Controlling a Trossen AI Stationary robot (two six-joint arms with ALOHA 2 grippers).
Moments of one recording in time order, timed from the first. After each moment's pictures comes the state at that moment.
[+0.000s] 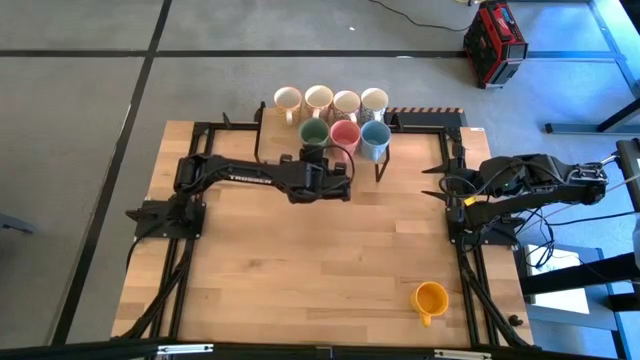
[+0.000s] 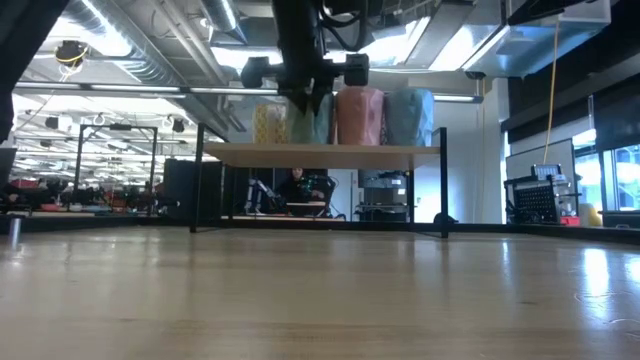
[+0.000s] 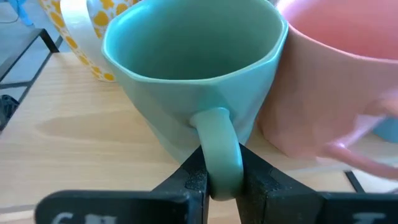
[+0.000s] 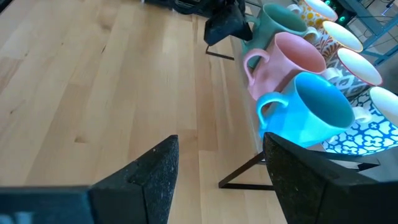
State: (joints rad) left arm 0.02 2.00 1.76 -1.03 -1.04 -1.28; right arm 0.16 0.63 0.99 -0.93 0.32 -0.16
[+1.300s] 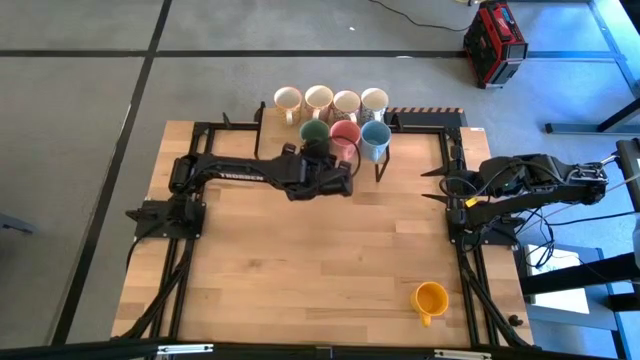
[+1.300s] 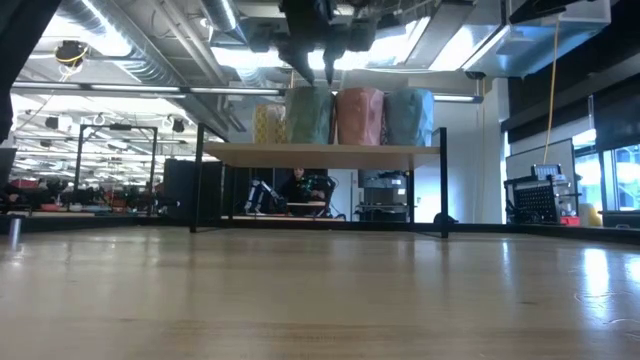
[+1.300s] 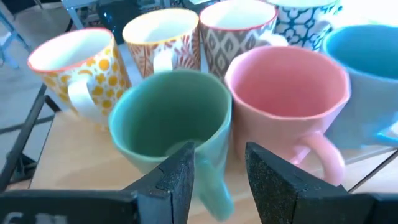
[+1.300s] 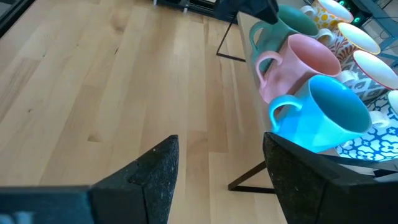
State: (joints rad) left arm 0.00 1.96 1.88 -1.04 -1.06 -1.01; right arm 0.16 0.63 0.99 -0.93 0.28 -0.16
